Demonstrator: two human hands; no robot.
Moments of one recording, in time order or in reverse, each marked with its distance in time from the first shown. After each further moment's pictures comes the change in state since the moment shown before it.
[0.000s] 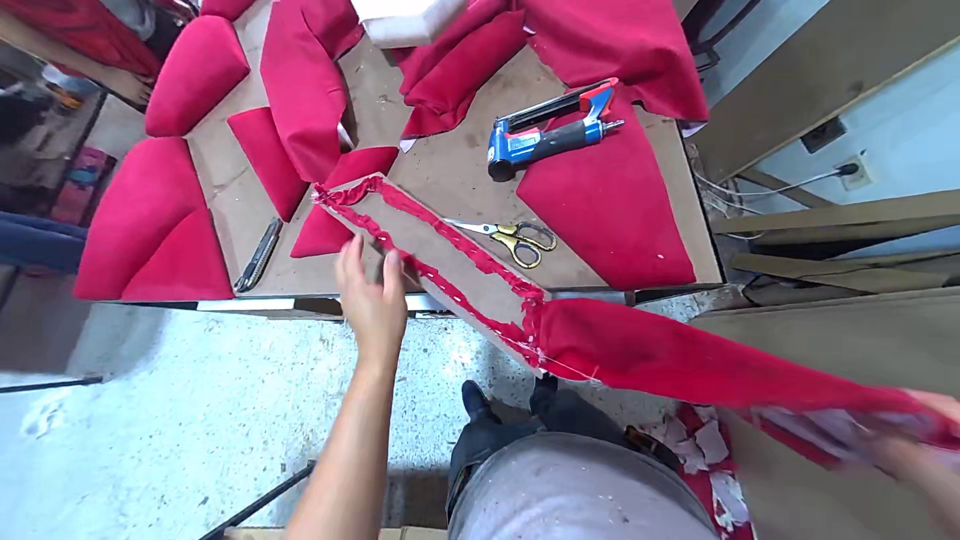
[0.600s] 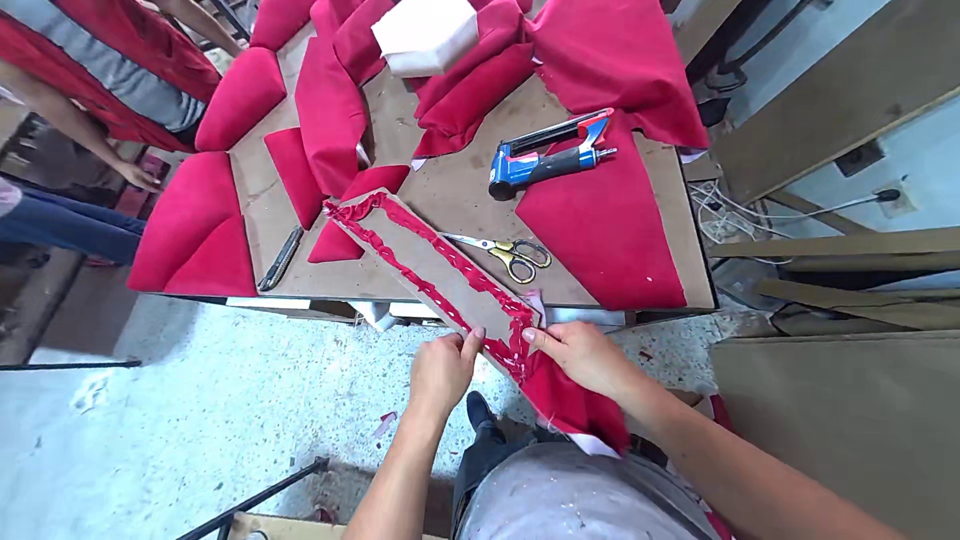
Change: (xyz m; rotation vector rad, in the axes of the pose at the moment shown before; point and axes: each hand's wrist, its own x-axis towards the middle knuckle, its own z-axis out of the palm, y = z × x) left_hand -0.095 0.051 0.039 0.208 -0.547 -0.349; right_hand 0.147 -0.089 0.193 -0.151 -0.488 -0.105
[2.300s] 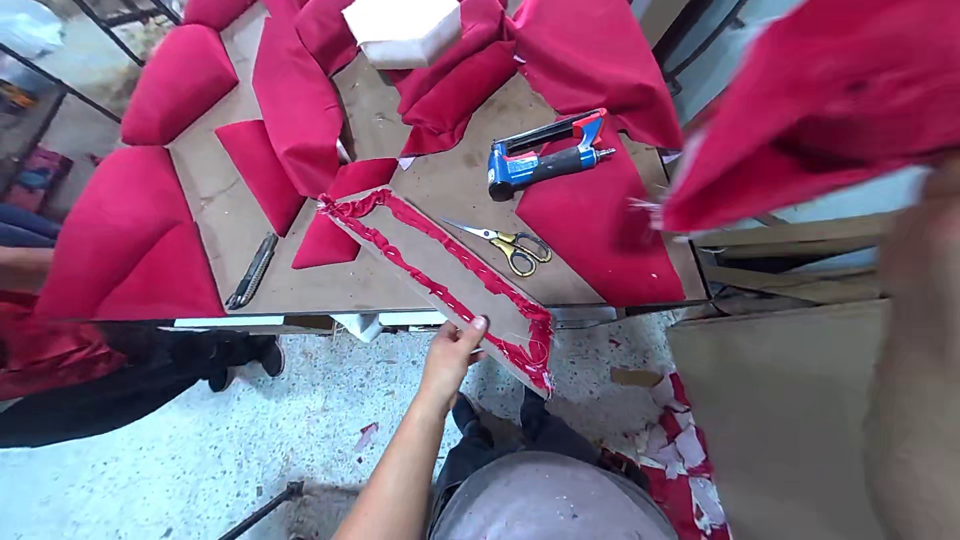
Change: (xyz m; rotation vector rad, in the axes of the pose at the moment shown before) left_hand 0.044 -0.037 0.009 -1.051 -0.279 -0.065; right_hand -0.068 -0.048 -0.186 0.284 1.131 -0.434
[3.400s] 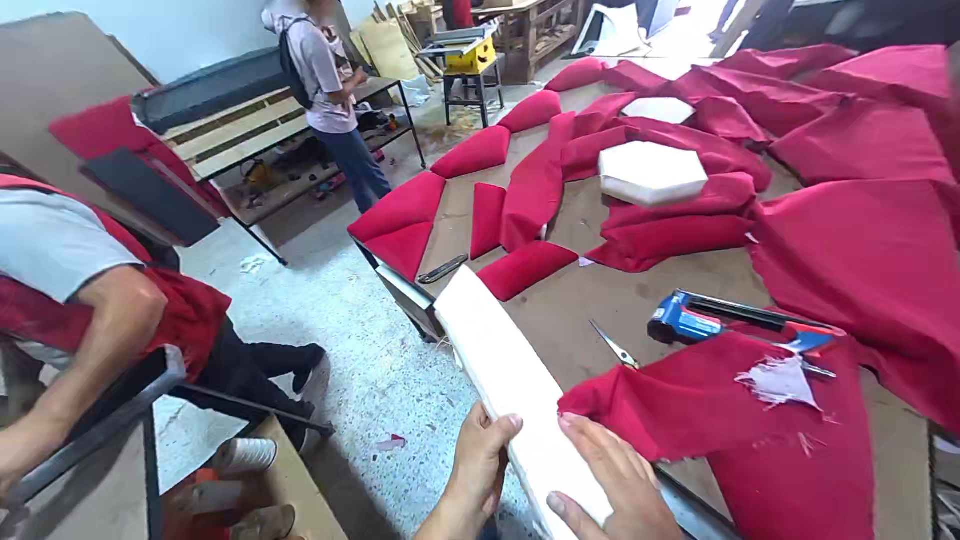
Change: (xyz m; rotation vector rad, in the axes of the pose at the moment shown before) left_hand -0.101 0.014 0.010 -0.634 0.429 0.408; right_hand -0.155 -0.027 0.137 0.118 -1.079 -0.452
